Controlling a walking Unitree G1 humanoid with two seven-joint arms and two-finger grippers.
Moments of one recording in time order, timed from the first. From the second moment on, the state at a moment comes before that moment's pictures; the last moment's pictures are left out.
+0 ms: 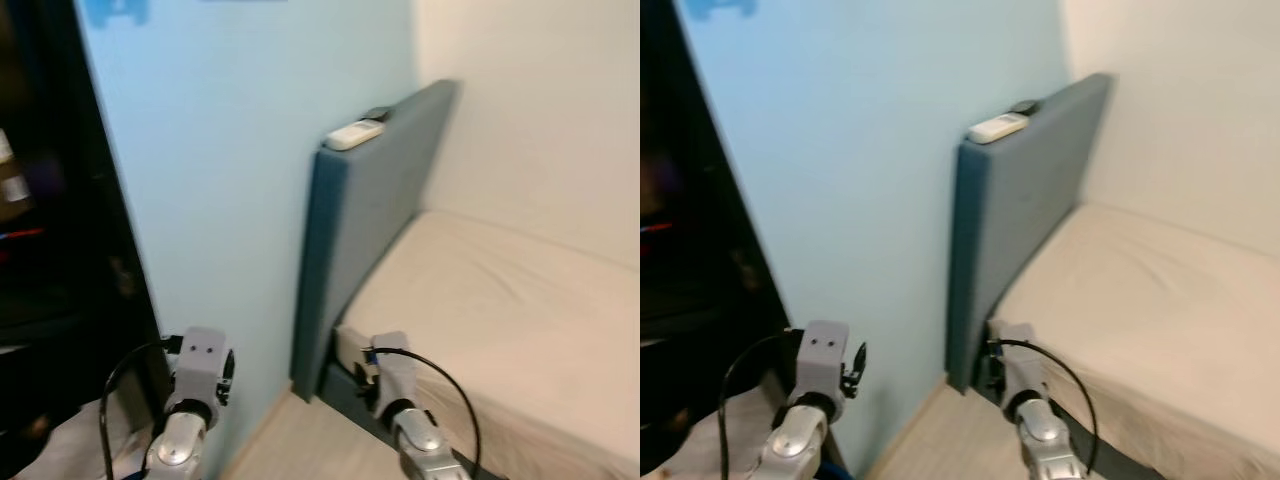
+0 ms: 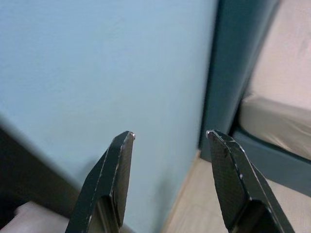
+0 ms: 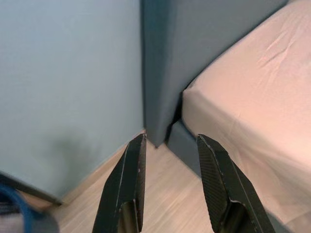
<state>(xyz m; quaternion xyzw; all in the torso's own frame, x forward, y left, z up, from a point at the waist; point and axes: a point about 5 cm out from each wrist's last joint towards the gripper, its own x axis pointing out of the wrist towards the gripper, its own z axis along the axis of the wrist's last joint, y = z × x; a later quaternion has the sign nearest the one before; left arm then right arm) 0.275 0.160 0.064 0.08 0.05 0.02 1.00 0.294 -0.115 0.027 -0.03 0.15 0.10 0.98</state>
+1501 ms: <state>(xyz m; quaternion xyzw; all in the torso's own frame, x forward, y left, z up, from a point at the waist) 0.273 0.155 0.064 0.07 0.05 0.00 1.00 0.290 -0.117 0.024 -0.03 0.16 0.10 0.98</state>
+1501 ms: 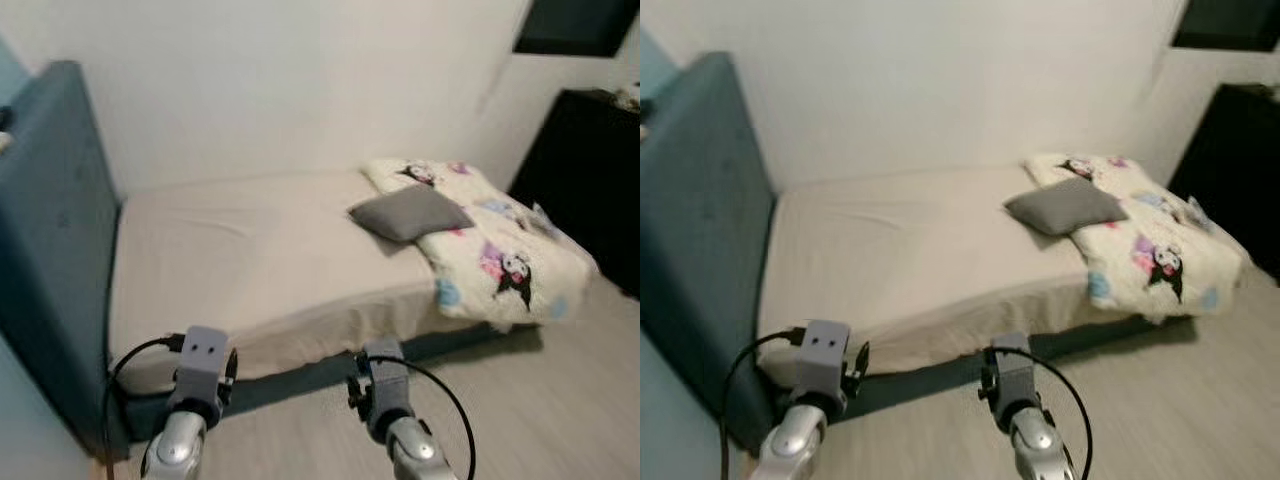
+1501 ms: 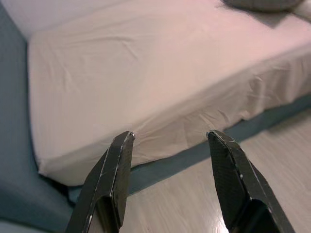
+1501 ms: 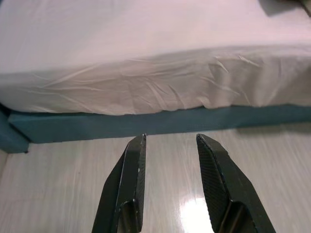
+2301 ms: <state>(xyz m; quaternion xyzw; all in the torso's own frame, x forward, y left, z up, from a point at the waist) 0.275 0.149 0.063 0.07 0.05 -0.01 1.00 0.291 -0.128 0.028 -0.04 0.15 0.11 0.98</state>
